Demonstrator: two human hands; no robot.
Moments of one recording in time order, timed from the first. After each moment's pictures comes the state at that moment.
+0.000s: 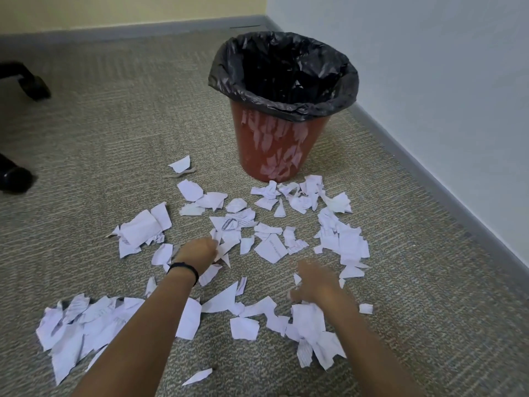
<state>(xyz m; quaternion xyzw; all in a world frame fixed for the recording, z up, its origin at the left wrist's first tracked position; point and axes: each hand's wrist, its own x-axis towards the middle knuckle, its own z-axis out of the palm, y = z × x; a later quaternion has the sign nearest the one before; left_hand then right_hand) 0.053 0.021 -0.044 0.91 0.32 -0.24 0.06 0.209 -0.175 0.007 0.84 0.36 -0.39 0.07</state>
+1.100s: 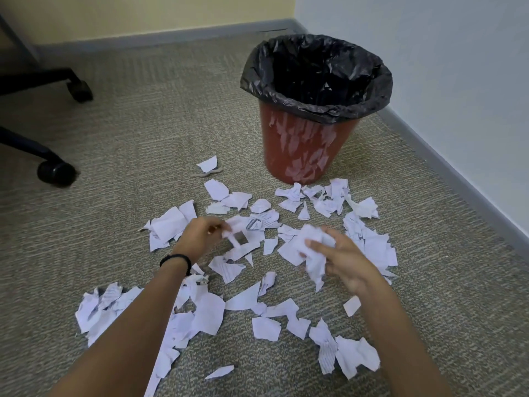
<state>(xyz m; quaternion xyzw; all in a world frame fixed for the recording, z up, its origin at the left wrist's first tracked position) 0.017 0.046 -0.009 0.83 0.42 0.08 0.37 0.219 -0.153 0.040 0.67 0.11 -0.54 -0.50</state>
